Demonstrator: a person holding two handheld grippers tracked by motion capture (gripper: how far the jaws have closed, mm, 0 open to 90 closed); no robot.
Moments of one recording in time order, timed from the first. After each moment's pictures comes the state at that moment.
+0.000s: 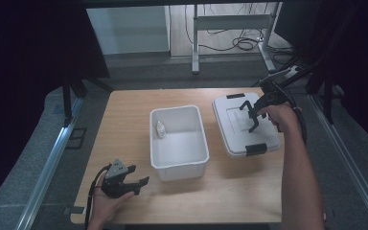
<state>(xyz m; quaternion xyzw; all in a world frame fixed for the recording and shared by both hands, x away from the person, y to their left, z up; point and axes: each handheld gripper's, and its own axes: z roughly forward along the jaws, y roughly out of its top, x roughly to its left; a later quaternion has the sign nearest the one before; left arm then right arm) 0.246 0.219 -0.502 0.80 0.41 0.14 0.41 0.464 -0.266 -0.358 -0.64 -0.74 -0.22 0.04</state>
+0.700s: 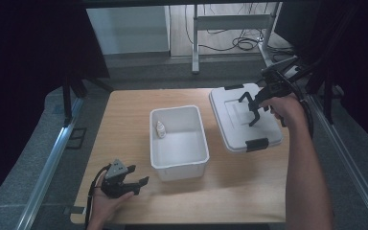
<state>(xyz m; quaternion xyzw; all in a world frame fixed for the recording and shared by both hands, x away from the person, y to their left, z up) 0.246 0.219 -0.502 0.81 0.40 0.14 0.41 0.445 -0.253 -0.306 -0.62 -0.75 -0.24 0.03</state>
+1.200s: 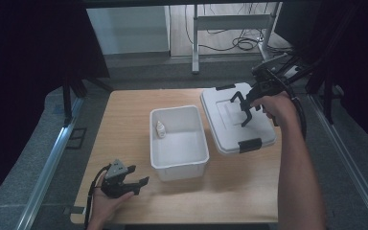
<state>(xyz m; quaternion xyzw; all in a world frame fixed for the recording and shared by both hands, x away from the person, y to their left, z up) 0.245 0.220 -0.501 0.80 0.40 0.14 0.41 0.438 -0.224 -0.295 -0.61 -0.75 -0.23 0.03</state>
